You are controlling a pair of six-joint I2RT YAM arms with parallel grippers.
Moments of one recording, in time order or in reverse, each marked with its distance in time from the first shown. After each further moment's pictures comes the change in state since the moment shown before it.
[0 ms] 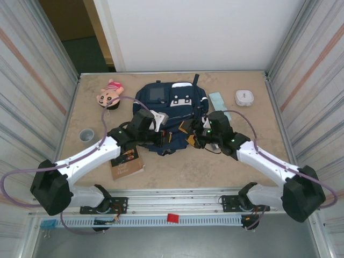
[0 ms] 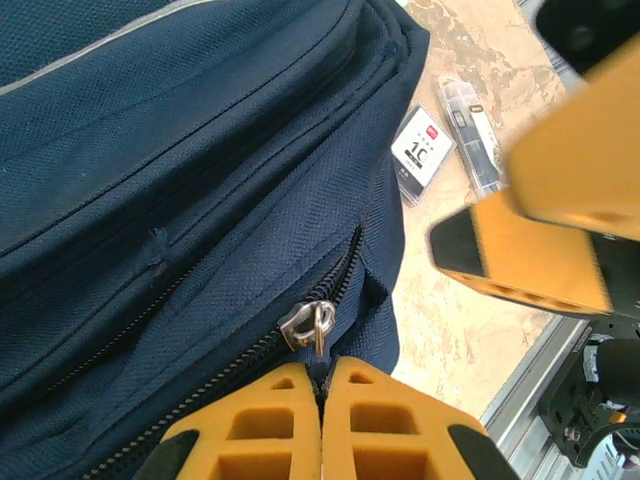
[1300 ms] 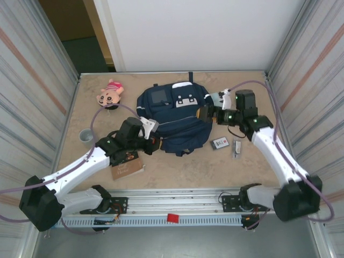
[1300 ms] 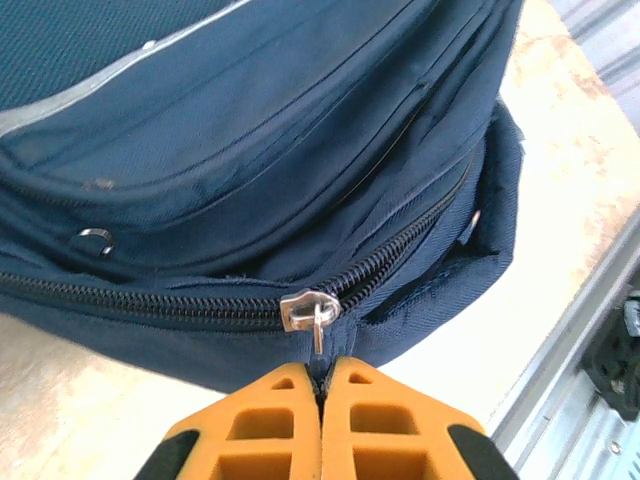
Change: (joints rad) left arm 0.052 -0.183 -0.162 -0.006 0.028 0.109; right arm -0.273 -0.095 0.253 -0.362 -0.182 -1.114
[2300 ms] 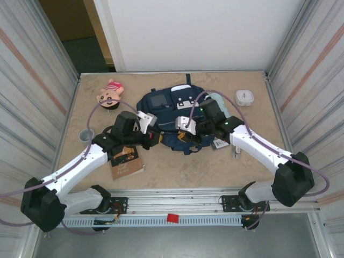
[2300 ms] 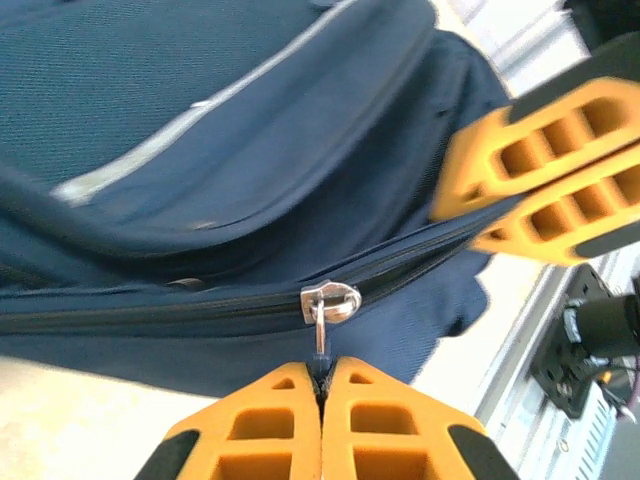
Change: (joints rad) left arm 0.117 0.003 0.031 0.032 0.134 0.040; right arm 0.248 0.232 0.060 -0.097 -0.019 -1.044
